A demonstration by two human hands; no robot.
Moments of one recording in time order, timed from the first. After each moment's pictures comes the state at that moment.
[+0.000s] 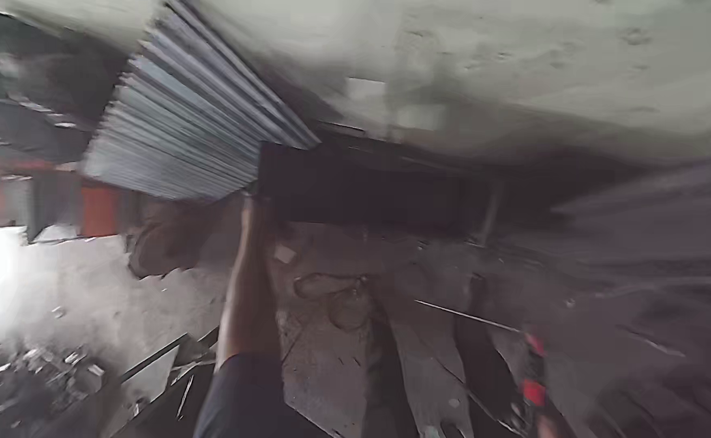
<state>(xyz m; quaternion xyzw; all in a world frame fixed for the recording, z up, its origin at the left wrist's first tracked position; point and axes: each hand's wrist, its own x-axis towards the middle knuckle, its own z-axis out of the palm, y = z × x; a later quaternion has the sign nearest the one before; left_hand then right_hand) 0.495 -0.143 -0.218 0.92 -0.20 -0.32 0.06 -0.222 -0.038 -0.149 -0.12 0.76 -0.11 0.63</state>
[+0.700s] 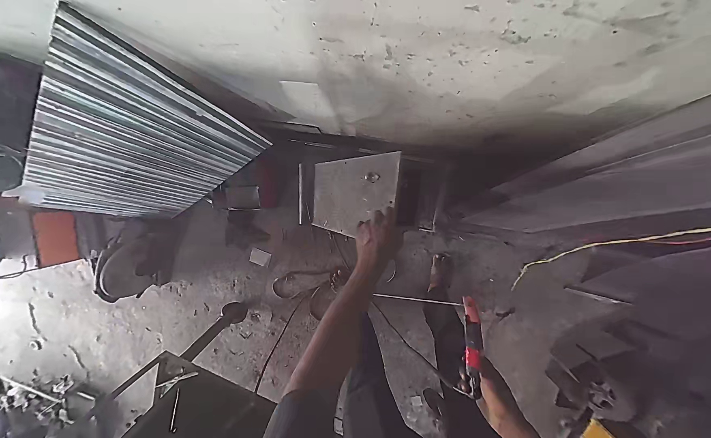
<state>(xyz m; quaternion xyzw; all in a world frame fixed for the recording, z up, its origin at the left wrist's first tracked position) 0.108 -0.269 -0.197 0.79 -0.49 -0.36 -0.03 -0.234 -0.055 -0.165 -0.12 0.75 -0.07 0.65</state>
